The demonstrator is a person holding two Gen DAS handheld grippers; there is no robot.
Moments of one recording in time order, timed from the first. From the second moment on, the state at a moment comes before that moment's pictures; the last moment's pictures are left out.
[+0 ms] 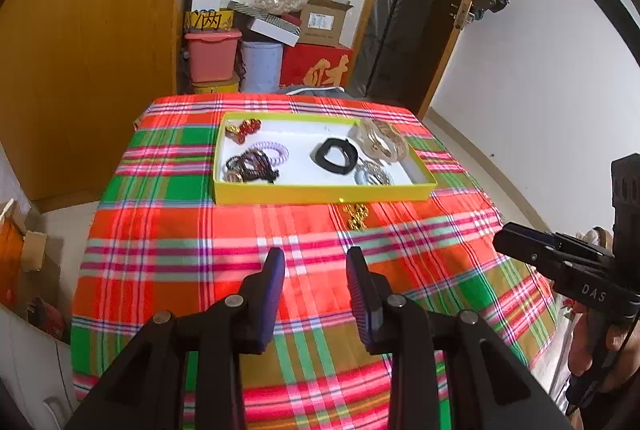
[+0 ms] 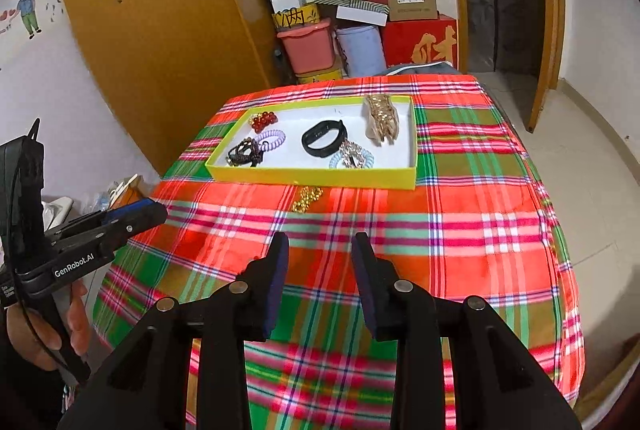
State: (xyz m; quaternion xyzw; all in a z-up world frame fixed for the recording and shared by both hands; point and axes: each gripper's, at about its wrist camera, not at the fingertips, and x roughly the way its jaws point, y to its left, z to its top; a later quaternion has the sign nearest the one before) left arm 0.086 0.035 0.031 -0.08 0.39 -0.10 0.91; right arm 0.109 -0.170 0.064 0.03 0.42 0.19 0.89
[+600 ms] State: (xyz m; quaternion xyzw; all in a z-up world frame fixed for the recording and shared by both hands) left arm 0.082 0.003 -0.009 -0.09 0.43 -0.14 0.89; right arm 0.107 -0.178 0.049 0.04 0.43 0.19 0.88
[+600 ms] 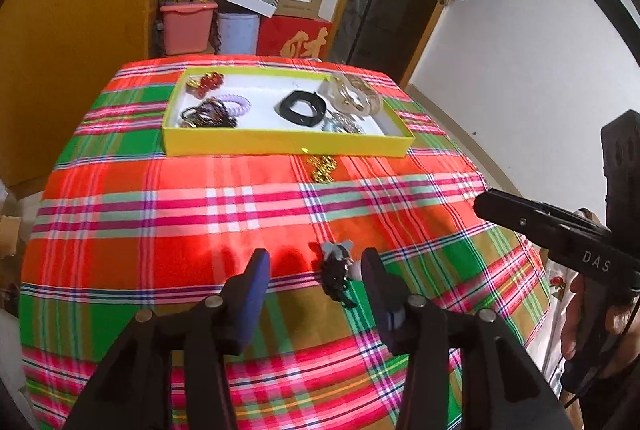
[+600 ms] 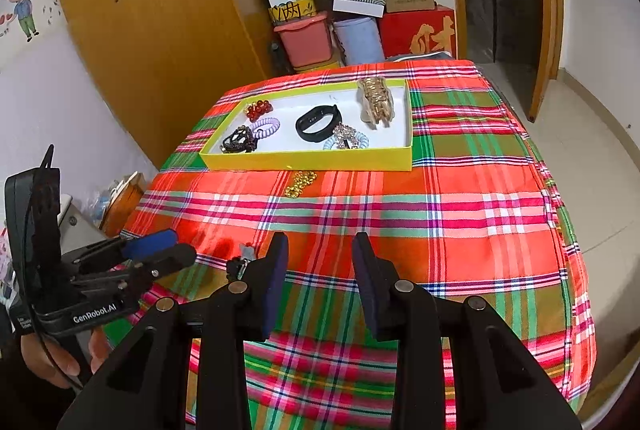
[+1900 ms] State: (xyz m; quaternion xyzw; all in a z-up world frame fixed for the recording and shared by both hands) left arm 0.111 0.002 -0.031 -0.06 0.43 -0.13 0.89; right arm 0.150 -0.155 0.020 0.04 0.47 0.19 0.86
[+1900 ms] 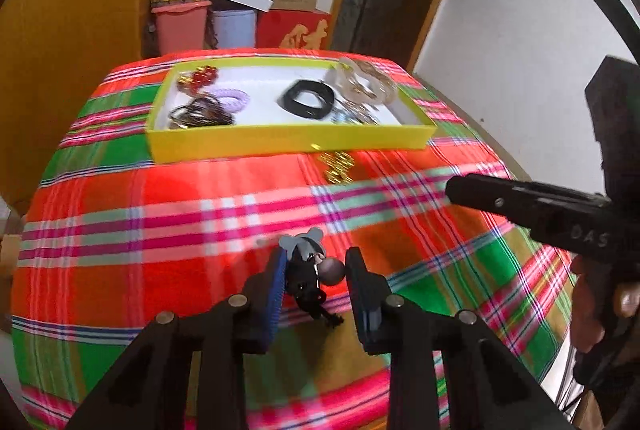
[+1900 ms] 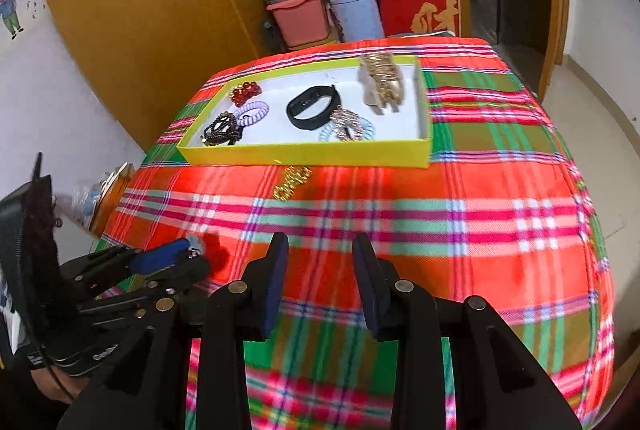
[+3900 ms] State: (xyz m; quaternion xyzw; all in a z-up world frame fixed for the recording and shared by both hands) left arm 0.123 0.044 0.007 -0.10 0.39 -0.11 0.91; right arm 0.181 -0.109 0.032 0.00 0.45 0.21 0.87
